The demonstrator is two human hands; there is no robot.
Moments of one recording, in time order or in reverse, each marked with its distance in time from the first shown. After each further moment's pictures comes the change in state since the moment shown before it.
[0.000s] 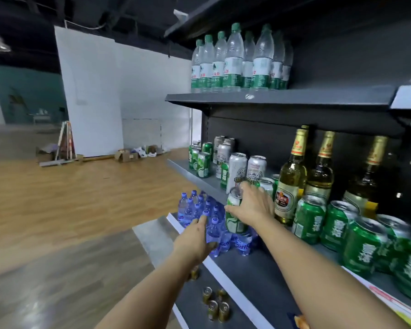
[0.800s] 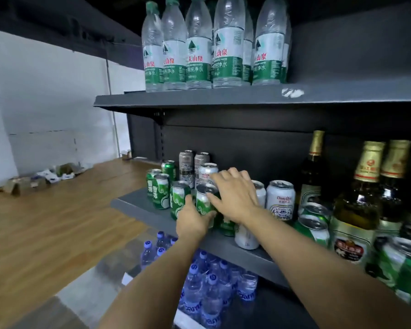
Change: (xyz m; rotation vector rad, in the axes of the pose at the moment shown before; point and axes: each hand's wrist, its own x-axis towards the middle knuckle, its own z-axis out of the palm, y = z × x) left_hand 0.324 -0.048 -0.020 -0.512 0.051 0.039; right_hand 0.243 -0.055 0.075 -0.370 0.270 -0.125
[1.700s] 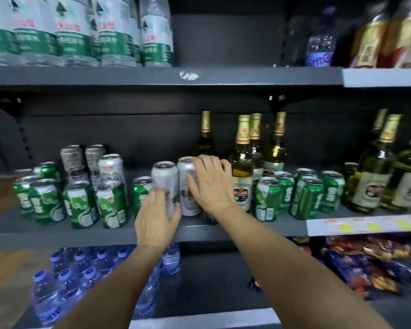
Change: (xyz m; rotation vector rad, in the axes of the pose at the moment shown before) left_hand -0.058 0.012 0.039 0.027 -0.026 0.777; right_hand -0.102 0.039 -0.027 -0.328 0.299 0.416
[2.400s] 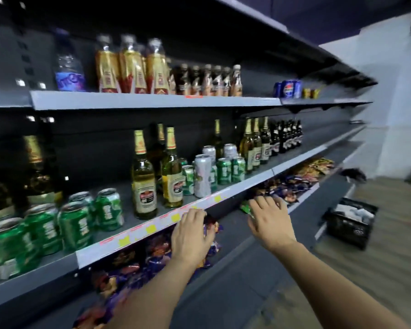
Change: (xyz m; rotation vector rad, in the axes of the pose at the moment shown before) left_hand -0.151 0.508 0.175 -0.354 -0.458 0.579; right_hand -0.320 0.424 -0.356 -0.823 -0.174 0.401
